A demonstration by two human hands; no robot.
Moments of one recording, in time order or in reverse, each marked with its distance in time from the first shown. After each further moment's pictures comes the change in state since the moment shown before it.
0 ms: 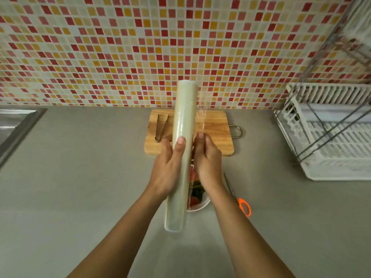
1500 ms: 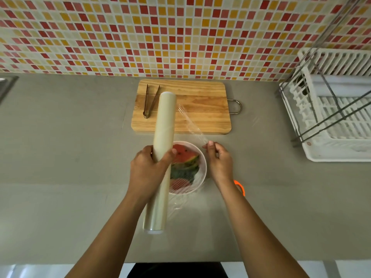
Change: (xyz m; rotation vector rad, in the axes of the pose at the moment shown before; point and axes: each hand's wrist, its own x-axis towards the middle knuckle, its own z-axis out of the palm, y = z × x) left_hand -0.001 -0.059 0.003 0.448 0.176 -0.238; right_hand 0.008 0.130 -0.040 -0.171 0.013 0.220
